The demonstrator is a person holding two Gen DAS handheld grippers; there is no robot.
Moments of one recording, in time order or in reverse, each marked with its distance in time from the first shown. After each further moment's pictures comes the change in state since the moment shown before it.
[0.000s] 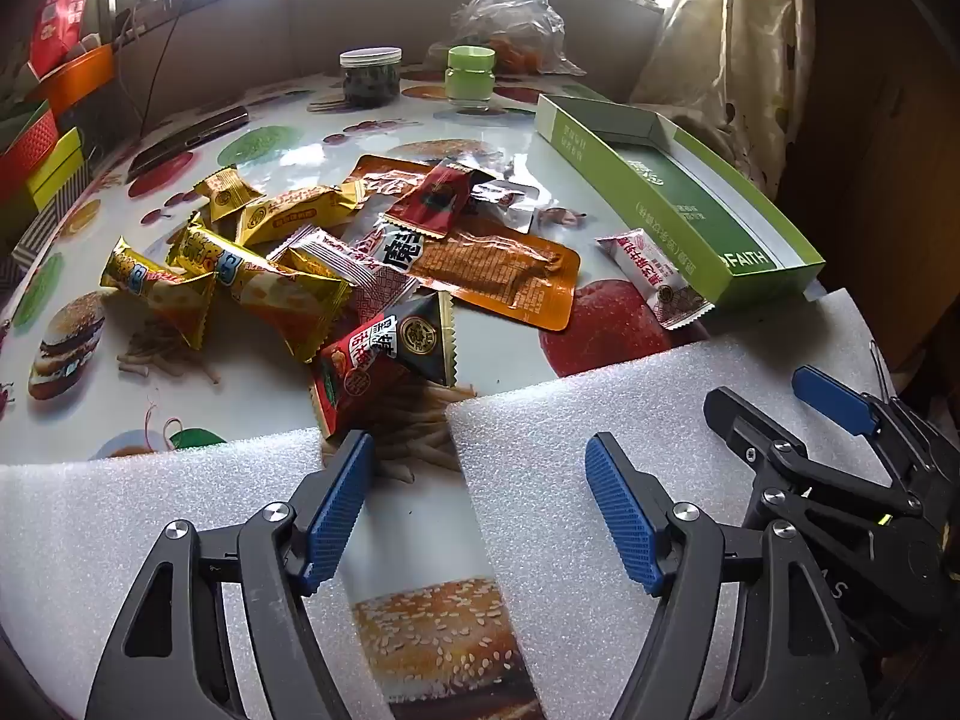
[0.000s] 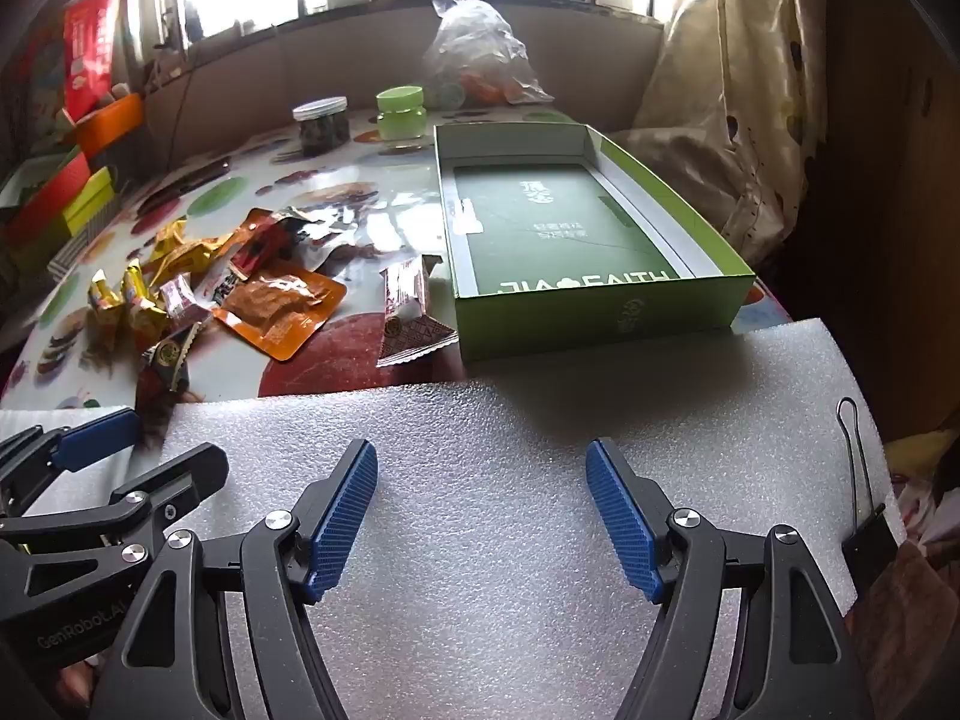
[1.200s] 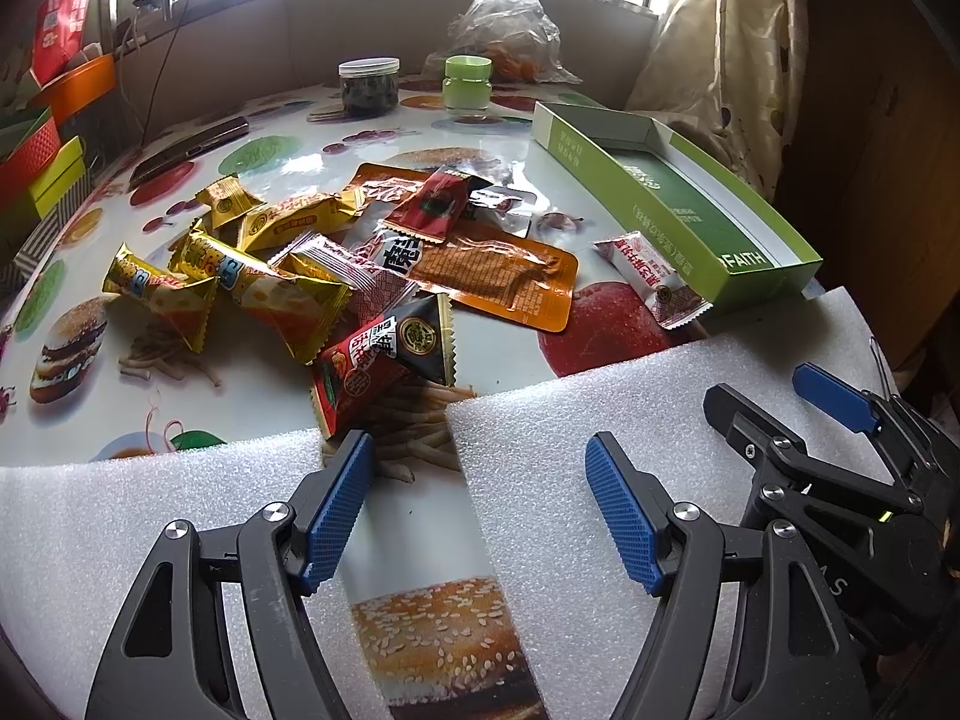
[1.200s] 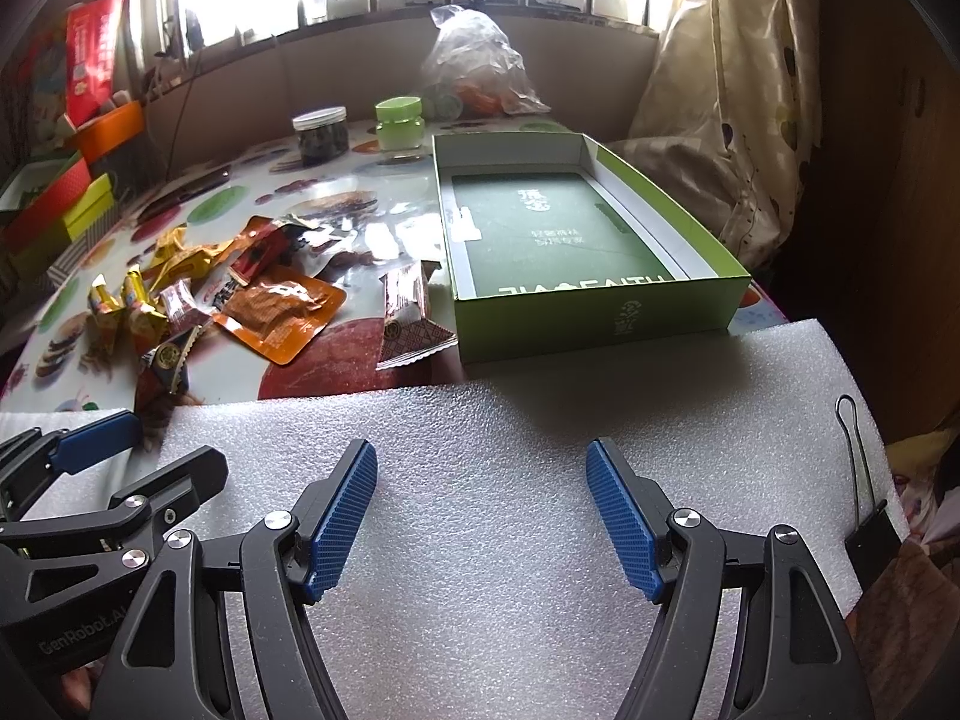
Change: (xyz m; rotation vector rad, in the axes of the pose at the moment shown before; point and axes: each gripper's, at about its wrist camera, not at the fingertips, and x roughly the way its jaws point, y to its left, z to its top) left arm -0.004 0.000 0.000 0.012 -0.025 0.004; right arm -0.003 0.000 -0.001 -0.001 -0.017 -0.001
